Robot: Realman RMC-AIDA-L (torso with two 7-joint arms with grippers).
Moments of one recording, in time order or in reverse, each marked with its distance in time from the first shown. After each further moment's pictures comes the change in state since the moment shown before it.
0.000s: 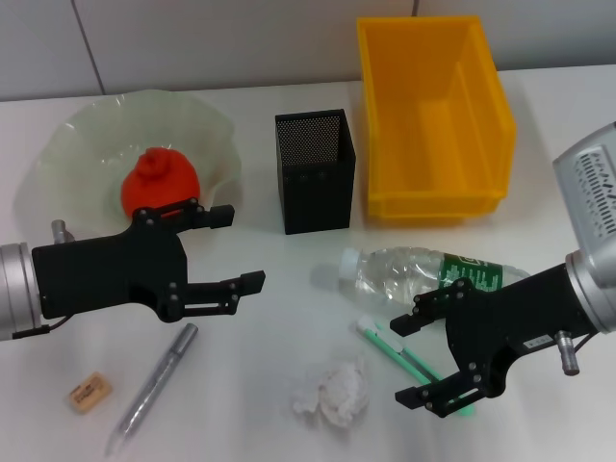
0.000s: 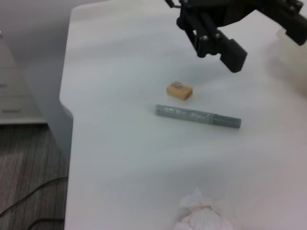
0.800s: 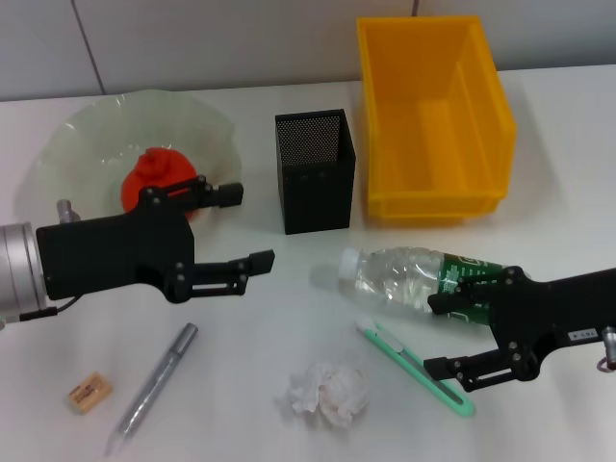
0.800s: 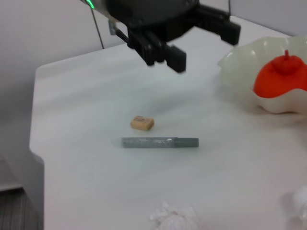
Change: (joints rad) left arm -0.024 0.005 0.007 -0.003 -0.041 0.007 -0.007; right arm -0.050 0.000 0.221 0.149 0.089 -0.025 -0.120
